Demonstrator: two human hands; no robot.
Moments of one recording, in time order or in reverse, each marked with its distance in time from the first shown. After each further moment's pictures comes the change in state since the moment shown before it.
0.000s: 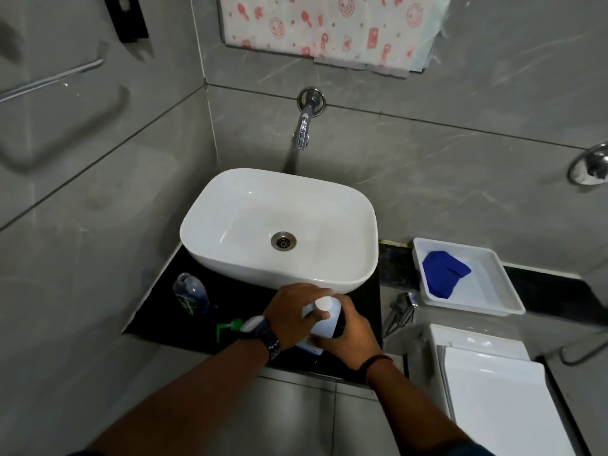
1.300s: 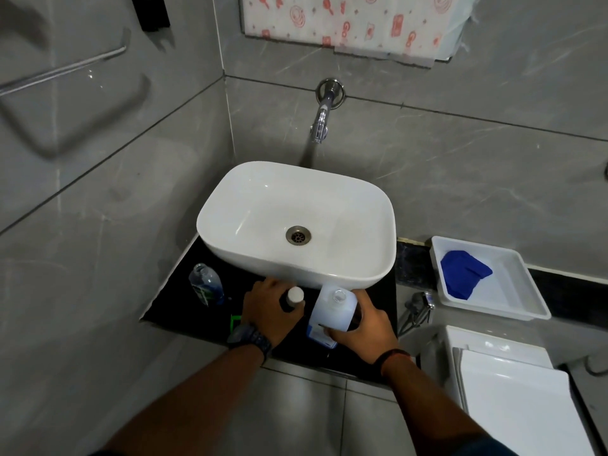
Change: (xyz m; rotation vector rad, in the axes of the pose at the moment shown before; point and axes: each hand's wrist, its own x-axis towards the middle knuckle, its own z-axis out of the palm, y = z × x) left_hand -0.028 -0.045 -0.008 0.299 0.293 -0.391; right_hand 0.008 0.008 -0.001 -0.070 0.062 -0.063
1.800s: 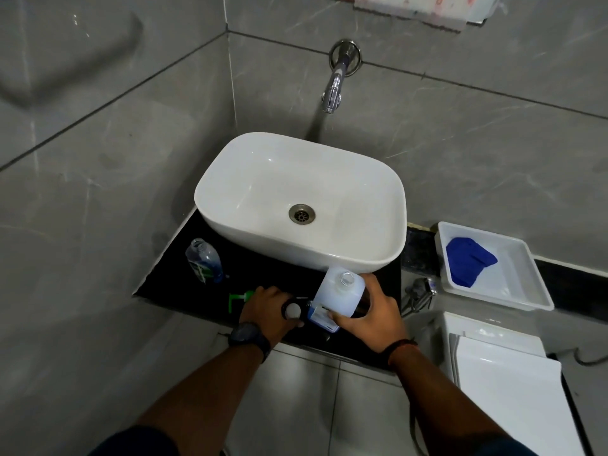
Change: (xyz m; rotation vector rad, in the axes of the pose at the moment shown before) left_hand -0.026 -0.053 0.042 0.173 -0.314 0.035; right_hand 0.000 0.009 0.005 0.000 0.012 -0.065
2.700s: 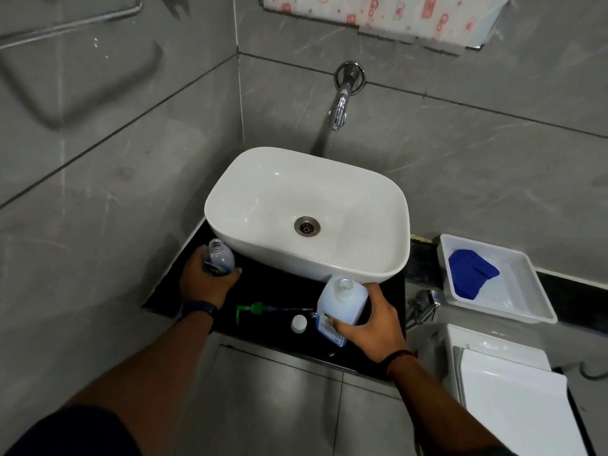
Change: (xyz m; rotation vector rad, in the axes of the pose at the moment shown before) left_hand 0.028 -0.074 -0.082 -0.627 0.572 -0.465; right_hand 0.001 -0.018 0.007 0.063 0.071 -0.015
